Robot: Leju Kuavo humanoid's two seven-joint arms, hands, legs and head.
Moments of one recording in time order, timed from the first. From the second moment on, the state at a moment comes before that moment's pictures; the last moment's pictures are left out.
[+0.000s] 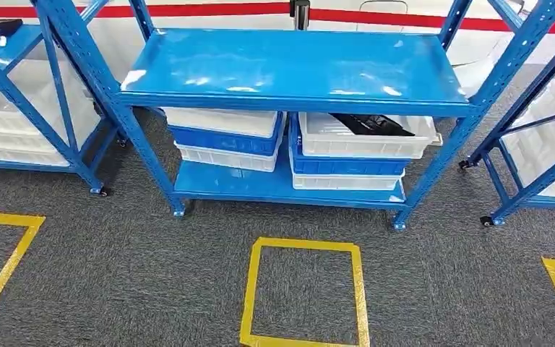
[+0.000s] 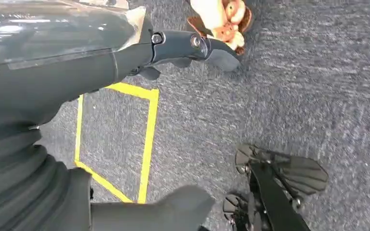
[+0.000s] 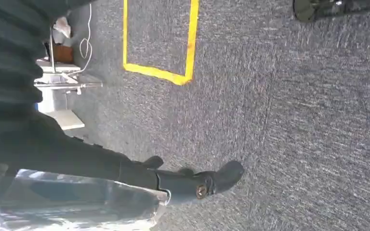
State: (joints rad) left arm -0.10 -0.16 1.16 -0.20 -0.98 0.18 -0.09; right arm -0.05 0.11 -0.03 -0.18 0.37 -0.48 0.26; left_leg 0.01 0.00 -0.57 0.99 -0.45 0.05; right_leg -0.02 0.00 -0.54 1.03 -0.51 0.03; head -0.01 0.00
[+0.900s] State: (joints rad) left arm -0.10 -0.16 1.16 -0.20 -0.99 0.18 -0.10; right arm -0.05 0.10 -0.05 -0.18 0.36 -0.48 0.26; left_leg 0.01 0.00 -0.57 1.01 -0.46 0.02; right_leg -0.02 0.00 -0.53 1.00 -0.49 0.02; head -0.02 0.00
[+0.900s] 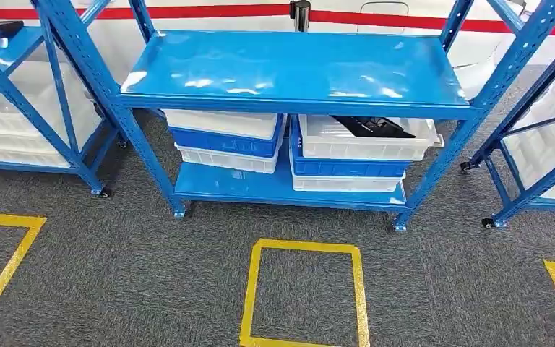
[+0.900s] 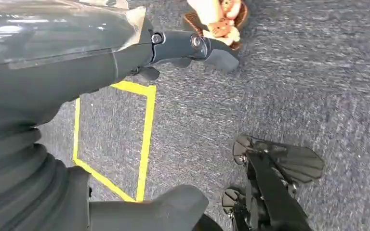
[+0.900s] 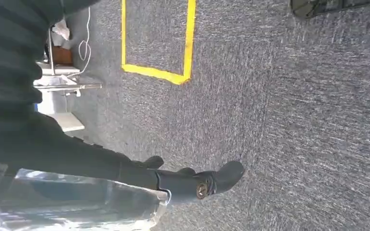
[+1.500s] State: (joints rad) left arm -0.10 -0.16 1.15 -0.20 -1.00 0.17 -0.11; right arm -0.05 0.10 -0.05 -0.18 0.36 -0.48 0.25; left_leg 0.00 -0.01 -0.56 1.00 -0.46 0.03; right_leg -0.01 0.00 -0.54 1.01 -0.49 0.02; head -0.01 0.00
